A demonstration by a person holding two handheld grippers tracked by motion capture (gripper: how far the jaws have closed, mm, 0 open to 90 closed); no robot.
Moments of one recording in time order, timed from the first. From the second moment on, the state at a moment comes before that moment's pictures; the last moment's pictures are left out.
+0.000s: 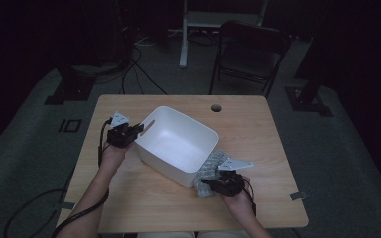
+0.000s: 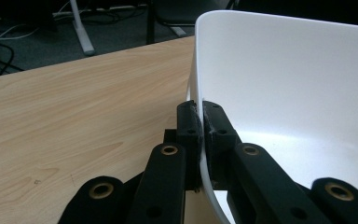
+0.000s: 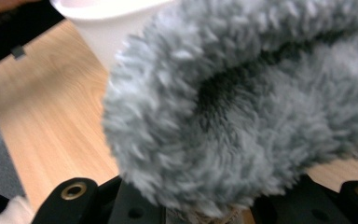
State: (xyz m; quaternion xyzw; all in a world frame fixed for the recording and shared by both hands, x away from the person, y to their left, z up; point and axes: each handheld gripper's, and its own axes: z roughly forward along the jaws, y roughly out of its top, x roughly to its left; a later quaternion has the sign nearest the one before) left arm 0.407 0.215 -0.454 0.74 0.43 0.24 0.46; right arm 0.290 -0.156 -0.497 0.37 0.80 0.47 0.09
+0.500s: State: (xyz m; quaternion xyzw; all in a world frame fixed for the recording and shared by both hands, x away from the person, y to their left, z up) left arm 0.409 0.214 -0.455 0.73 0.43 0.25 0.46; right arm 0.315 -0.158 -0.532 0.41 0.81 0.40 0.08
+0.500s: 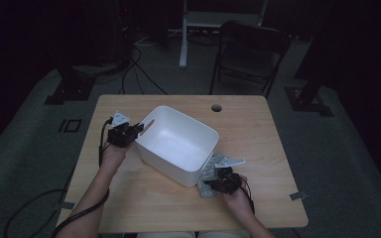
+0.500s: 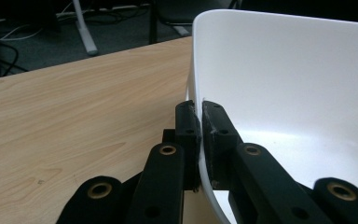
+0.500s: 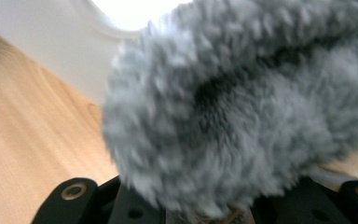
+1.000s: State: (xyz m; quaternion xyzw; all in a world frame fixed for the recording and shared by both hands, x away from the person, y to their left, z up) left arm 0.409 0.211 -0.453 0.74 0.43 0.25 0.45; right arm 0.267 -0.144 -0.474 0.32 0.79 0.51 0.08
